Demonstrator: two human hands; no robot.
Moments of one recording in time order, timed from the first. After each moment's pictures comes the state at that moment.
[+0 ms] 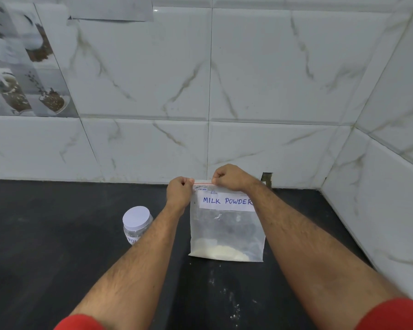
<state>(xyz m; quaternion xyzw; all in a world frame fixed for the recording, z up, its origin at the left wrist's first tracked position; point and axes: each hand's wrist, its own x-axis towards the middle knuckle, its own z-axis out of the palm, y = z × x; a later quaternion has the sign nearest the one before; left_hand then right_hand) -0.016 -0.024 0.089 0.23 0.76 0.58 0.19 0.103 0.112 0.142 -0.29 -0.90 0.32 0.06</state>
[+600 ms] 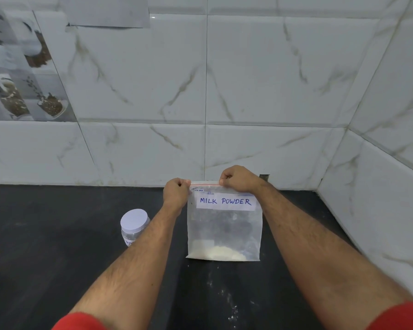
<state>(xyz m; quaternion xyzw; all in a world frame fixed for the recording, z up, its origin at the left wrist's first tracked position) -0.019 -0.023 0.093 0.22 0.76 0.58 0.20 0.128 0.124 0.147 -0.30 -0.90 0.30 0.07</state>
